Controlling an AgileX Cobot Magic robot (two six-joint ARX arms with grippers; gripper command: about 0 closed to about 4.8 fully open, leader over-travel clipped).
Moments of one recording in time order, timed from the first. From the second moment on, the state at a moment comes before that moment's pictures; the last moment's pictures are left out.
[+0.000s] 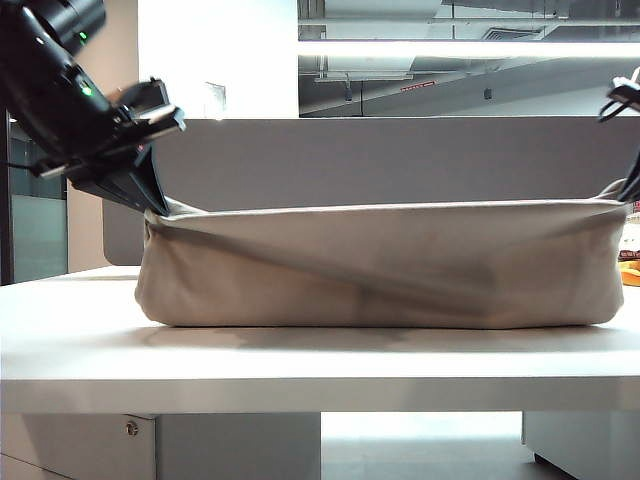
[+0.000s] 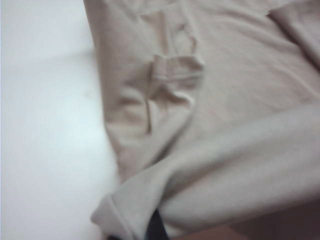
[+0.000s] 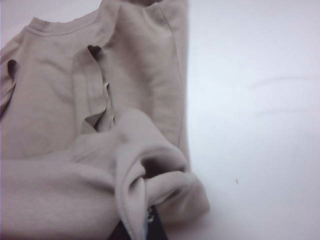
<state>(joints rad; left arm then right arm) -0.21 1.58 1.12 -0.26 0.24 0.00 -0.18 1.50 1.06 -0.29 -0.47 0.20</state>
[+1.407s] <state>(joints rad) -0.16 2.15 1.77 -0.24 0.19 0.07 -0.15 2.08 1.66 -0.19 -0.40 0.21</state>
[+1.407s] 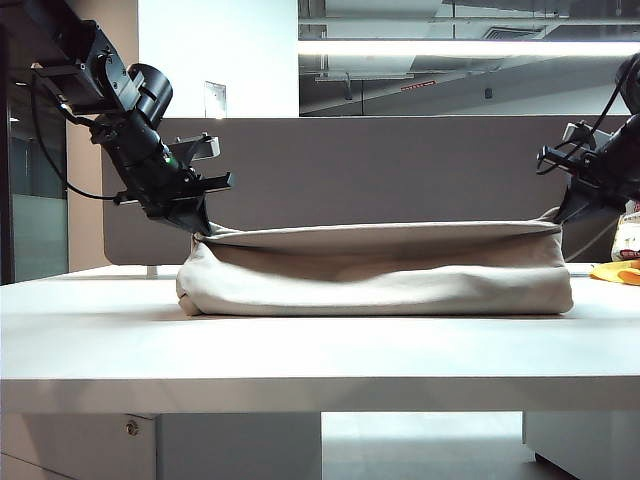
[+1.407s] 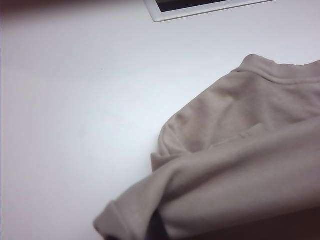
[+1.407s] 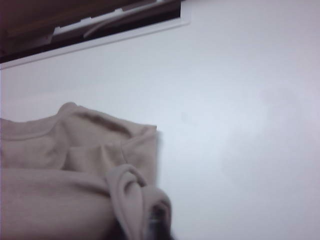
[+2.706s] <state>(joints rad) -0.15 1.76 1.52 -0.29 0.22 0.05 -0.12 1.89 1.64 -0.49 -0.47 0.08</state>
